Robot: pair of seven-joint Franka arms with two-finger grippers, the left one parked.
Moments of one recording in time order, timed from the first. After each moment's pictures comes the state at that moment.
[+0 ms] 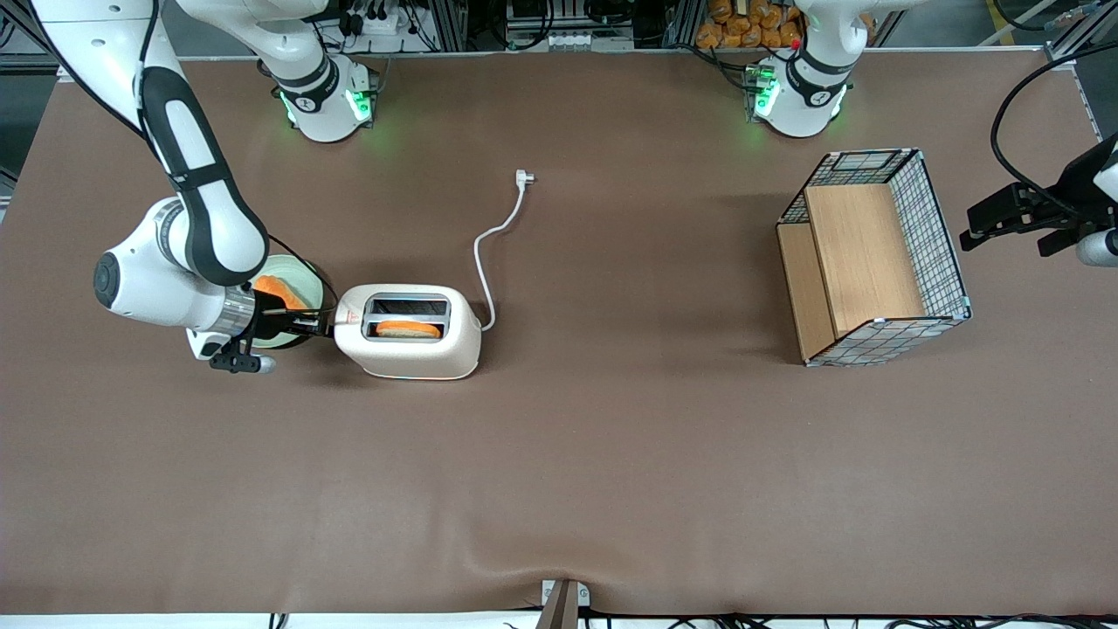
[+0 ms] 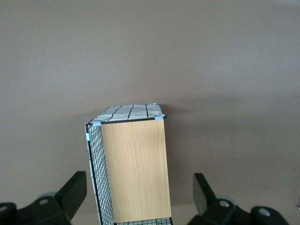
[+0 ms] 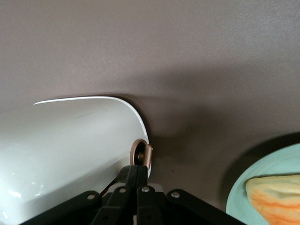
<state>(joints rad) 0.07 0.34 -0.04 -2.11 0.60 2.27 -0.25</state>
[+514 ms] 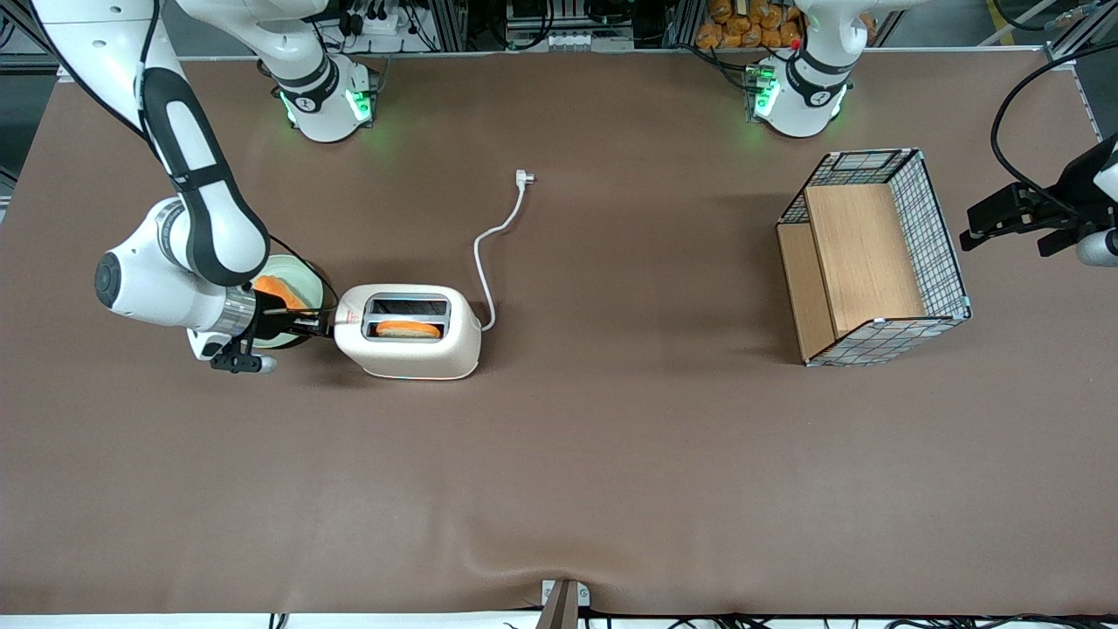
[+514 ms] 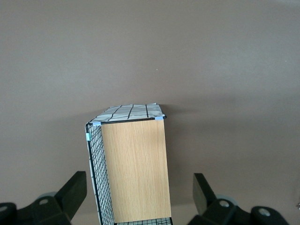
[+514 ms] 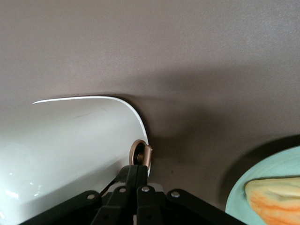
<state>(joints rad) 0.07 0.34 -0.04 -2.11 0.60 2.28 -0.26</state>
